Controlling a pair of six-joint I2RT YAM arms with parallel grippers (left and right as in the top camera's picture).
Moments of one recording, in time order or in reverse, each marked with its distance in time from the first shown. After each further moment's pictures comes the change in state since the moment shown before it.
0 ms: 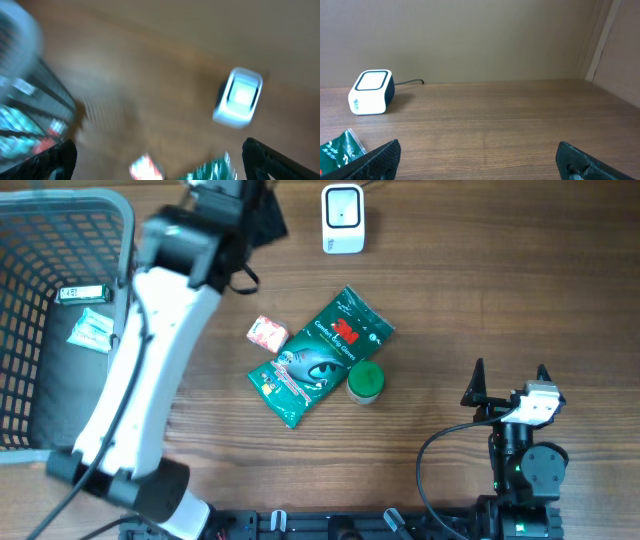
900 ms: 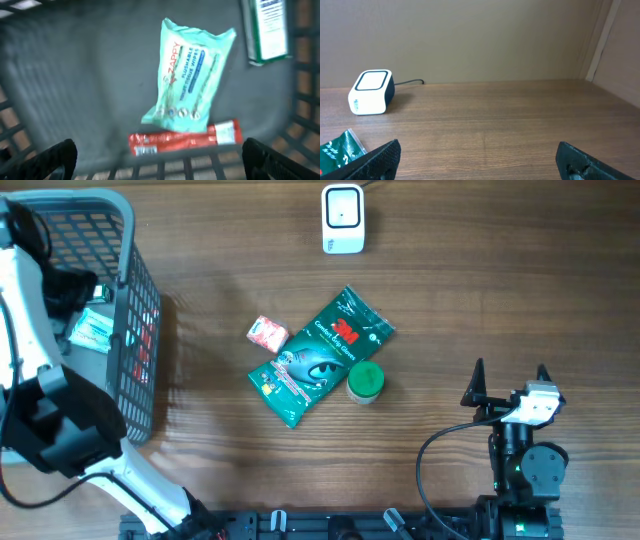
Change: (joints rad) left arm 0.821 0.291 -0.184 -0.219 0.297 -0.278; right arm 0.000 0.000 0.000 0.000 0.000 0.000
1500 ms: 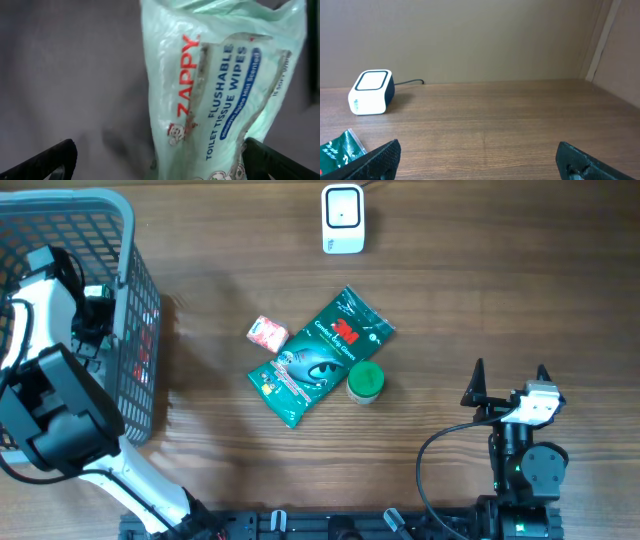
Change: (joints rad) left arm 0.016 0.015 -0.378 0.439 0.007 0.007; right arm 0.000 0.000 0.000 0.000 0.000 0.000
